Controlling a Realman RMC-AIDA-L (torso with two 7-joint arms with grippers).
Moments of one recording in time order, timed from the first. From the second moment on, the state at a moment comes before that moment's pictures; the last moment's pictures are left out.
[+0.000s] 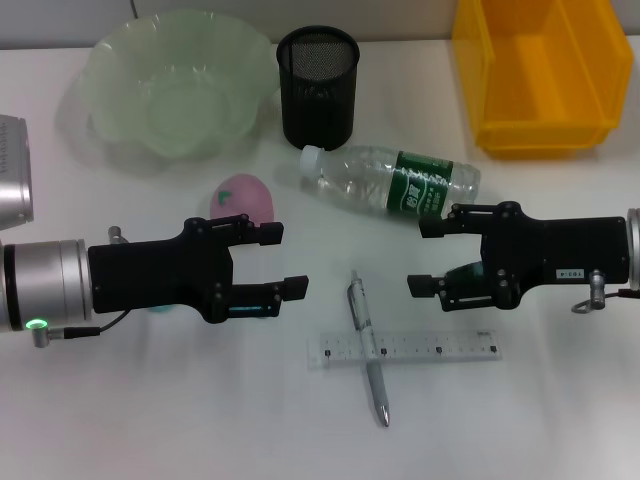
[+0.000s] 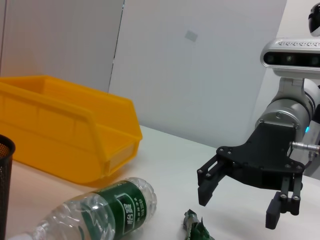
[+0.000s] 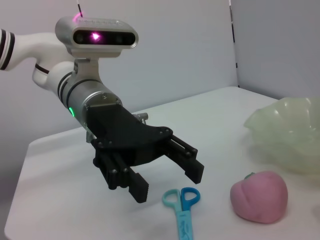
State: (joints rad) left arm -0.47 -2.05 1.01 0.53 1.74 1.53 -1.22; right arm 0.54 2.05 -0.81 -0.56 -1.98 -1.58 1.22
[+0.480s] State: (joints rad) left arm -0.47 -2.05 1.01 0.53 1.74 1.53 -1.22; right arm 0.54 2.05 -0.81 -0.56 -1.98 -1.58 1.22
